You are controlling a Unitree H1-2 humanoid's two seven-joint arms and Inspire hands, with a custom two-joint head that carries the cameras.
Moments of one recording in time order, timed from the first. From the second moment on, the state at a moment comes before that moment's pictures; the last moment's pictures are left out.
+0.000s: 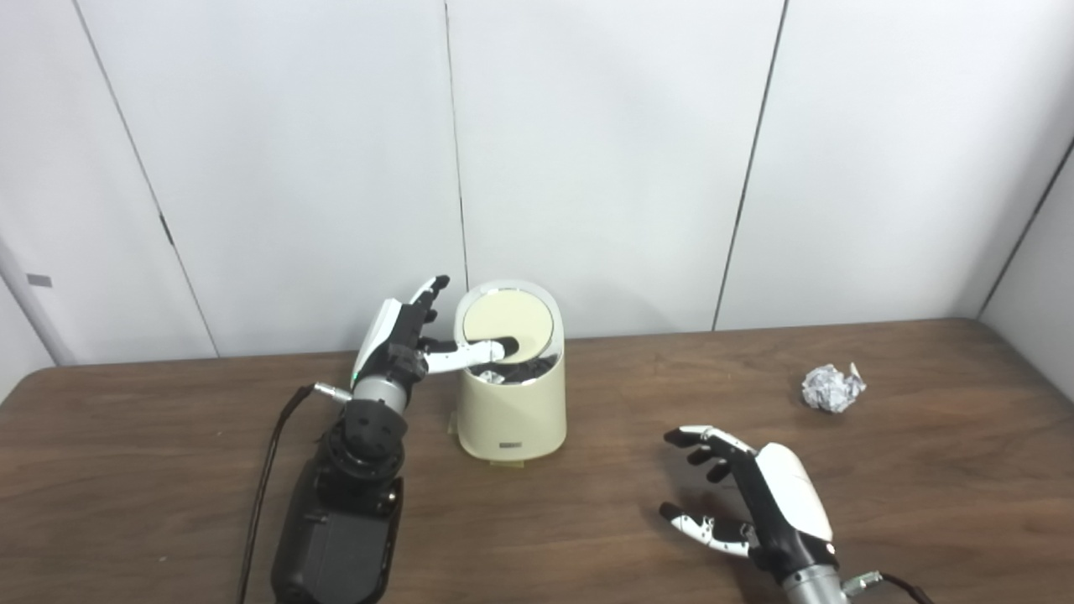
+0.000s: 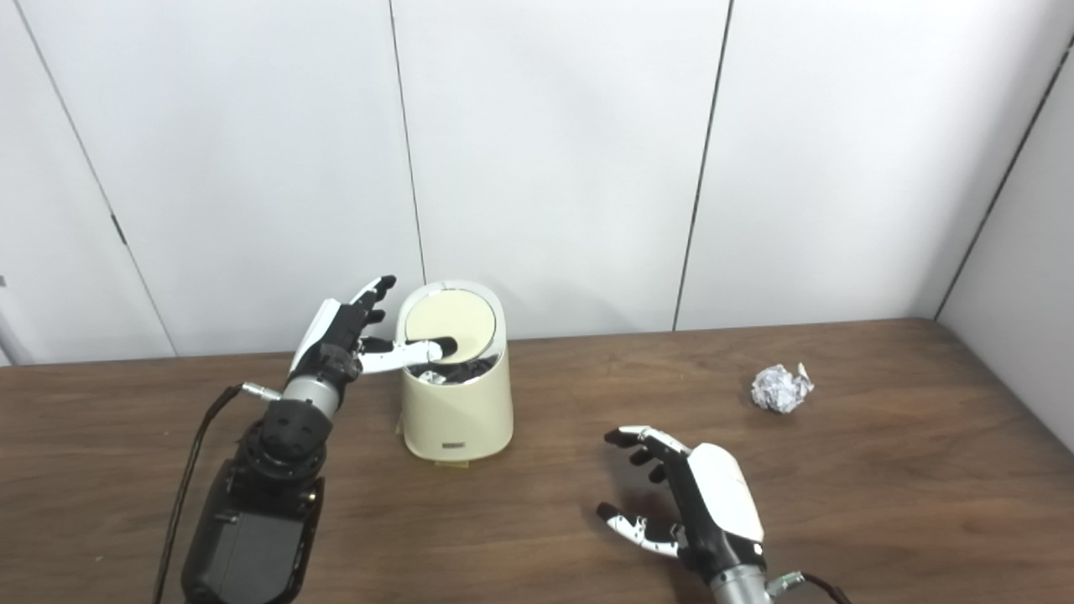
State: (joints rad) left arm -0.63 0.00 0.00 0.17 0.54 0.47 -0.17; right arm -0.07 -0.19 0.14 0.00 -0.64 -0.08 -0.20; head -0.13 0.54
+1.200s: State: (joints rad) left arm -0.68 0.07 -0.19 0.27 0.60 0.46 -0.06; right arm -0.06 -0.17 0.16 -0.03 -0.65 -0.04 -0.19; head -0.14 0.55
